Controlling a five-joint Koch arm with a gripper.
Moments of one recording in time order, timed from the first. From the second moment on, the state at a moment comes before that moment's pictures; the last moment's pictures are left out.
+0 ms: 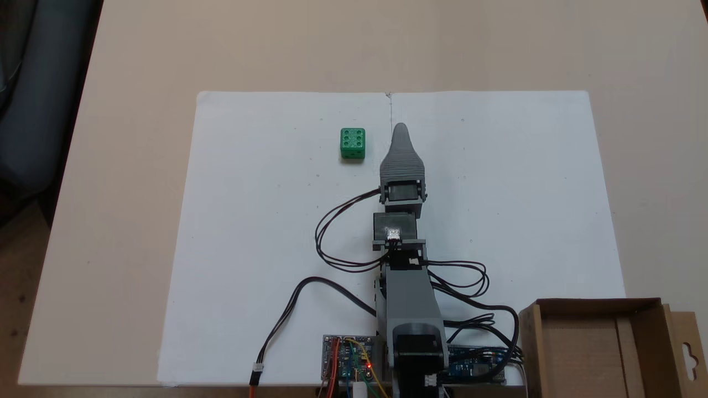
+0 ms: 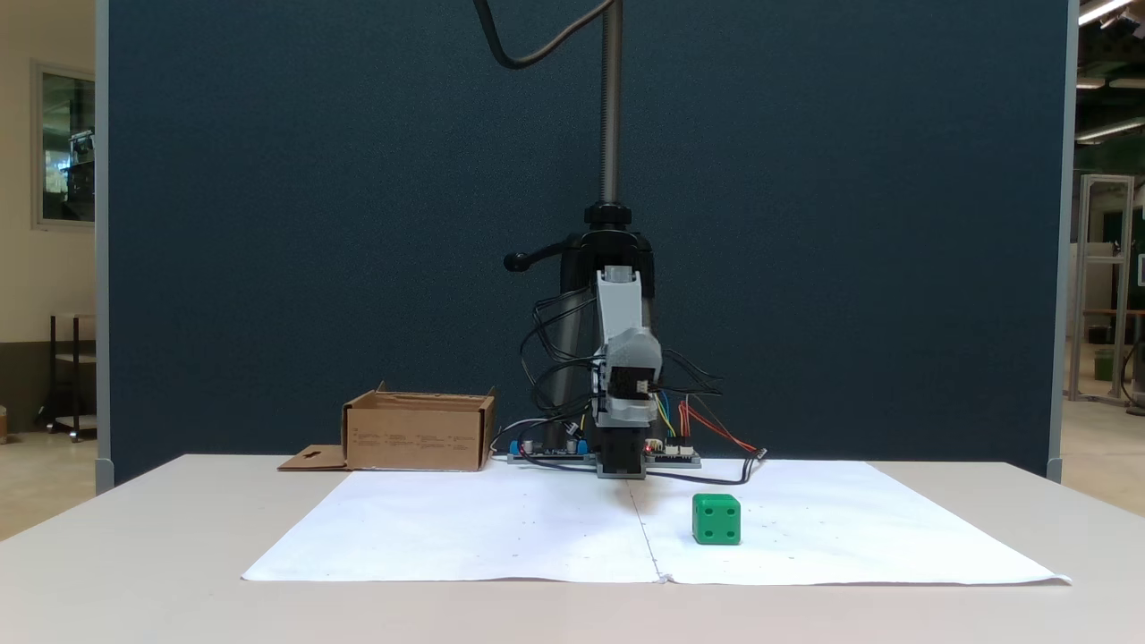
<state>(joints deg) -2.6 129.3 175.6 -74.1 -2.4</state>
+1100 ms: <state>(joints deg) -1.8 128.9 122.7 11.2 -2.4</state>
